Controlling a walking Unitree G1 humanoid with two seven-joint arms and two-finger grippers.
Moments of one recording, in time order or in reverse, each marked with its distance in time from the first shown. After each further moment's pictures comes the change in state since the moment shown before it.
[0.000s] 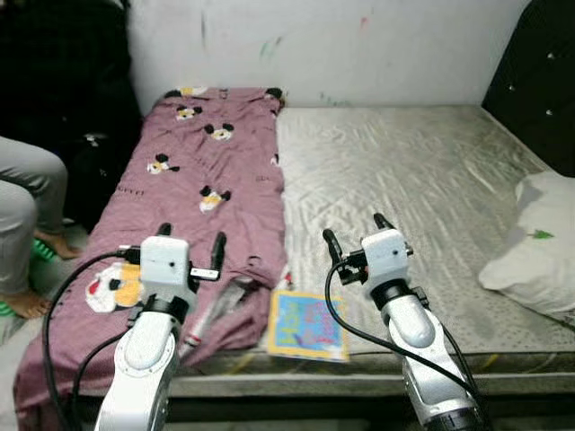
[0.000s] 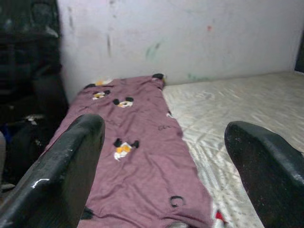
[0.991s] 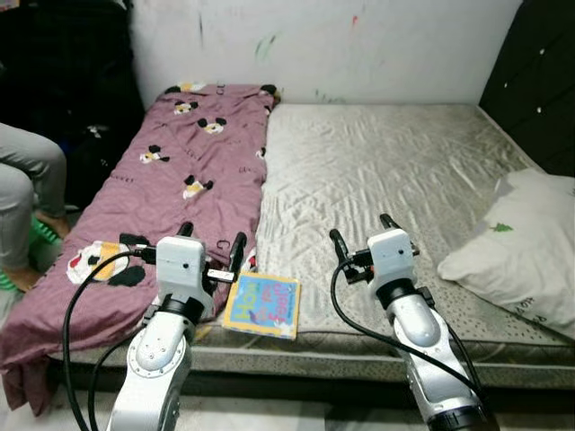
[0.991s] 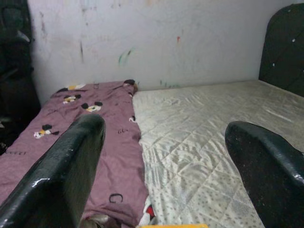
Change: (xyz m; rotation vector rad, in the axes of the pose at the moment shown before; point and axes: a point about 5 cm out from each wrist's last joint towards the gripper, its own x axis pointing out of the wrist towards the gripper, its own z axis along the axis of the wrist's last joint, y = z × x) left arm 0.000 -0.012 0.002 -0.048 -0.026 -0.081; right arm 0.000 -0.003 -0.004 0.003 0.015 -0.011
